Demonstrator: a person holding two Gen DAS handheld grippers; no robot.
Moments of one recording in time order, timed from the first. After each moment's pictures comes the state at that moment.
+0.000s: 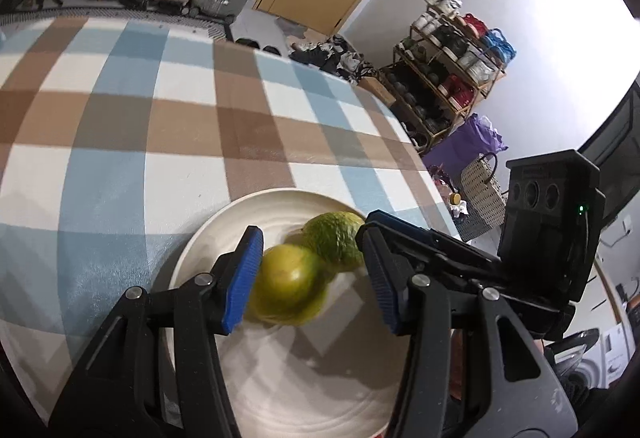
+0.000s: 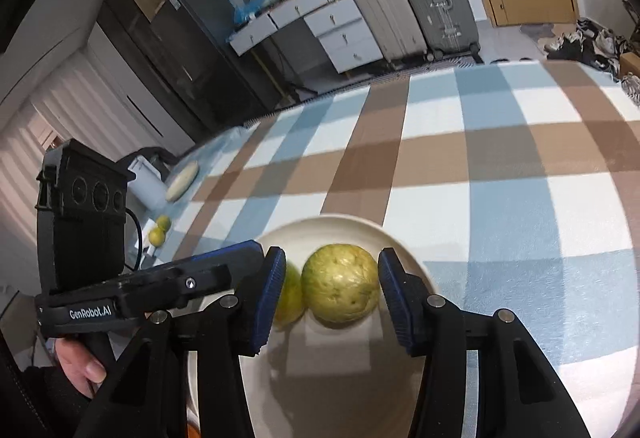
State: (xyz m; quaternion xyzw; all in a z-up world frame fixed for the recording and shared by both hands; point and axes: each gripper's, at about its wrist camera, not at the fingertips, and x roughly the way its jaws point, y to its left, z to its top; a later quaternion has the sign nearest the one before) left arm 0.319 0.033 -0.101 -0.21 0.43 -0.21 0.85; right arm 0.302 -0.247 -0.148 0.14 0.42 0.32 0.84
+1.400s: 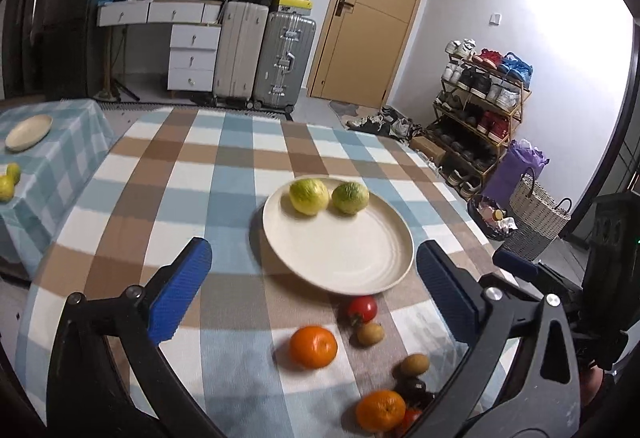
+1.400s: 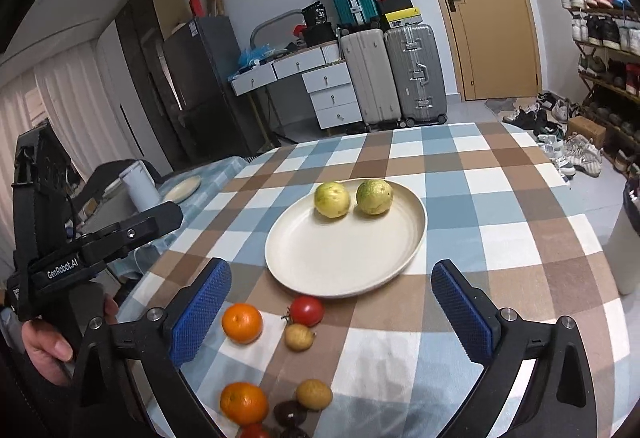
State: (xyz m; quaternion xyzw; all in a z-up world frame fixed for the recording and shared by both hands) left arm 0.046 0.044 -0.010 -0.11 0.30 -0.07 0.94; right arm 0.082 -0.276 -0.086 0.08 0.30 0.25 0.92
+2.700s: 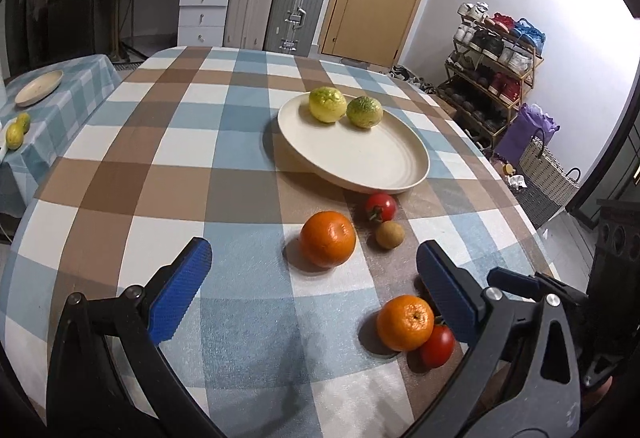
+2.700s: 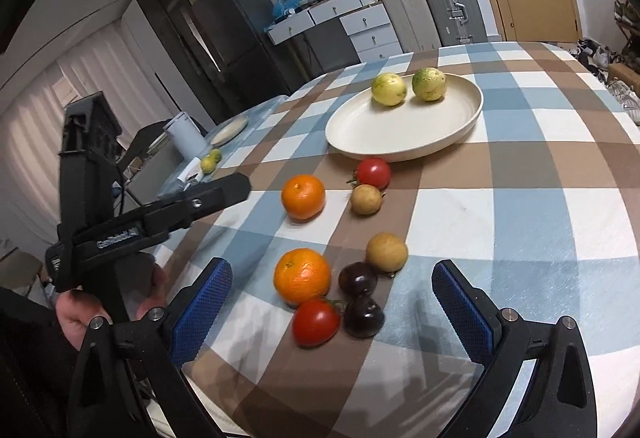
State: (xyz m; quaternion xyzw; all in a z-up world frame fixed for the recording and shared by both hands) left arm 0.018 0.044 -0.073 -0.11 0.37 -0.06 0.92; right arm 0.019 -0.264 -0.143 0.10 0.39 0.34 0.85
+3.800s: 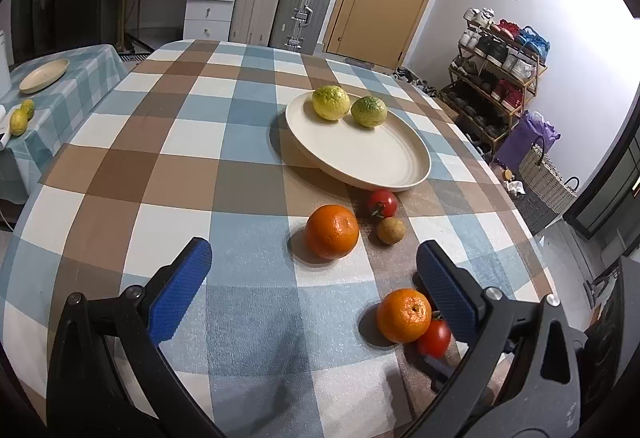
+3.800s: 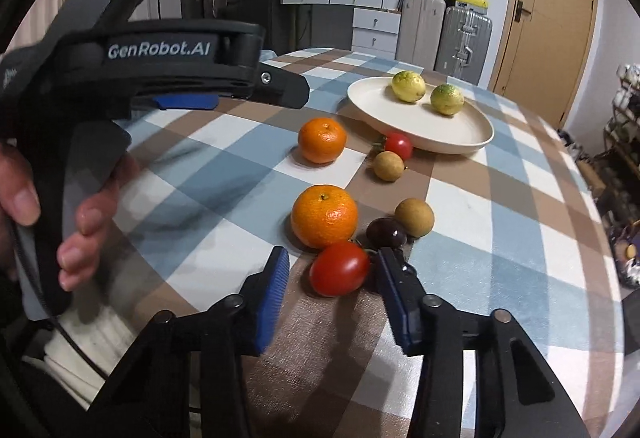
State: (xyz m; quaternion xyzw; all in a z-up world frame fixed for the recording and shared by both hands) left arm 0.008 0.050 -0.070 -0.13 0.37 -0.05 0.92; right arm -0.038 -0.198 -0.158 -0.13 0.36 0.27 0.89
